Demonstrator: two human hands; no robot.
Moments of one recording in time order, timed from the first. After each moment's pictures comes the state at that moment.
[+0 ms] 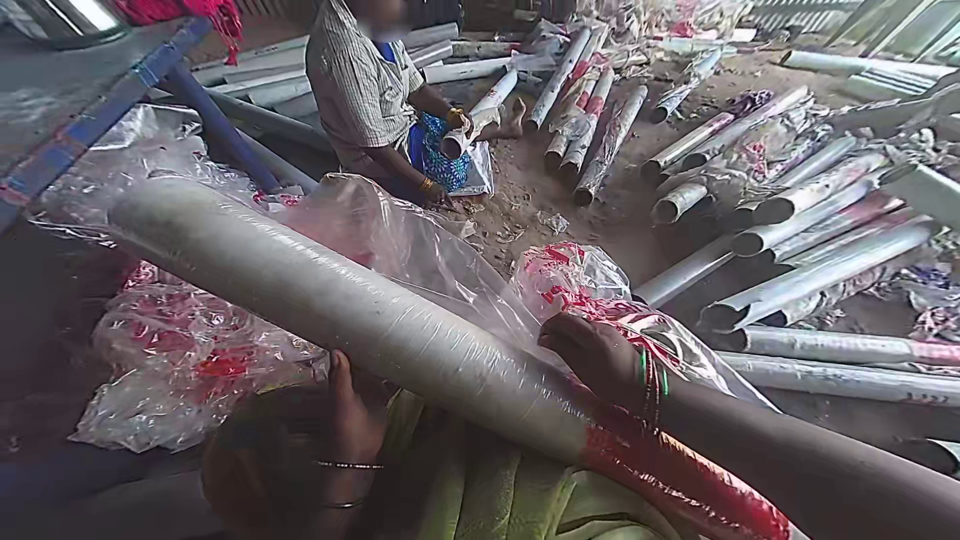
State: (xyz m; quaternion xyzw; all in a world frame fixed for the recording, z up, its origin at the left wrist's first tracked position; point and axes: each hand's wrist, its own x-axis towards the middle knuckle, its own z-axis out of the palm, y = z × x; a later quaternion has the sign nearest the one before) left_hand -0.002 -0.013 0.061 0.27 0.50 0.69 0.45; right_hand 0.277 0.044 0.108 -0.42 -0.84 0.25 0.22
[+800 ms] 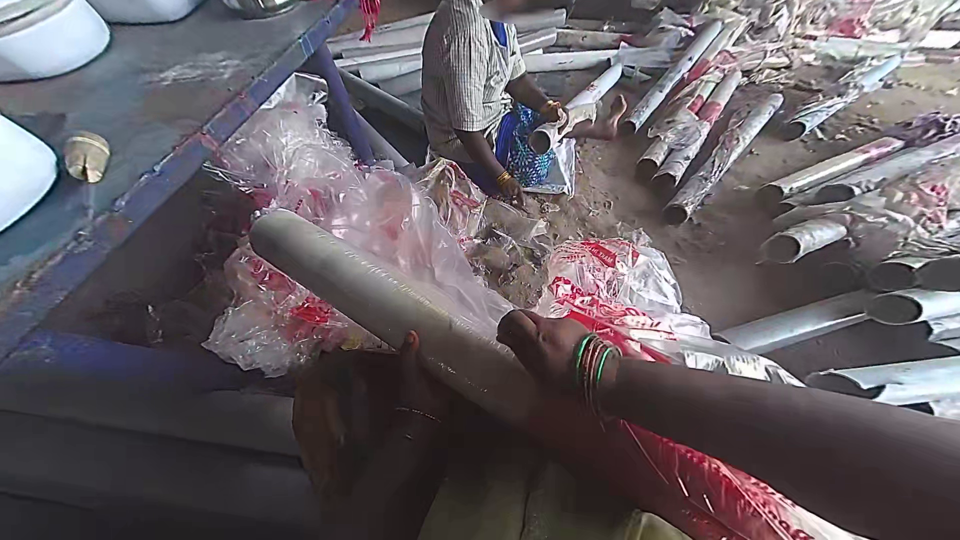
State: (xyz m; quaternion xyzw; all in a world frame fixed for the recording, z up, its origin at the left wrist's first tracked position) left_hand -0.024 -0.002 0.046 0.10 0.49 0.76 0.42; right_hand 0.128 0.075 0.129 -0.30 -0.92 0.23 -0.04
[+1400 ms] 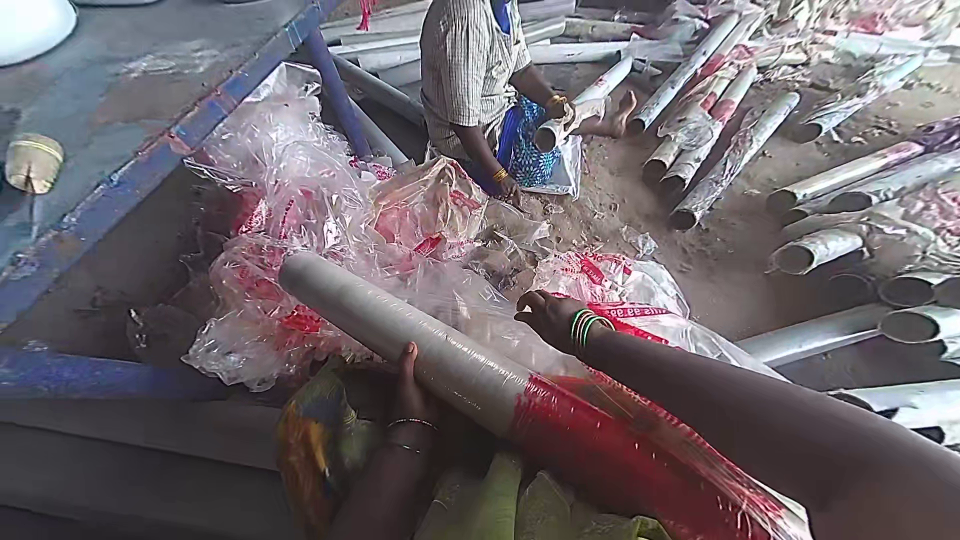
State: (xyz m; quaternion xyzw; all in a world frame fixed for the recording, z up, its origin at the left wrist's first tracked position) left_hand -0.042 0.028 -0.001 0.04 0.57 0.72 0.40; right_hand 0.128 0.185 0.055 -0.39 -0.89 0.24 -0.09
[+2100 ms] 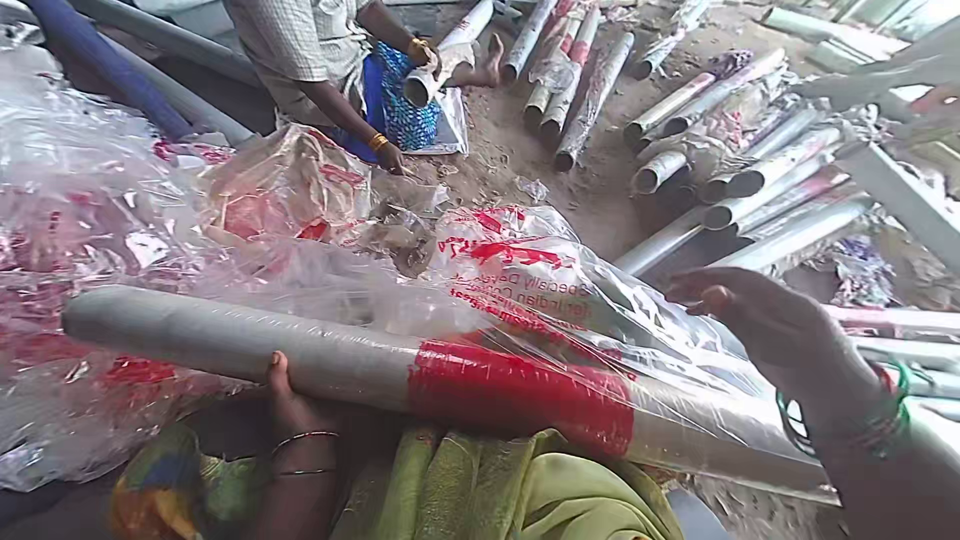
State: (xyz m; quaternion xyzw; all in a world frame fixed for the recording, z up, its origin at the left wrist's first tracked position) left_hand -0.040 0.024 -0.008 0.09 0.57 0.72 0.38; right_hand 0.378 0.042 0.146 -0.61 -0.70 0.24 0.29
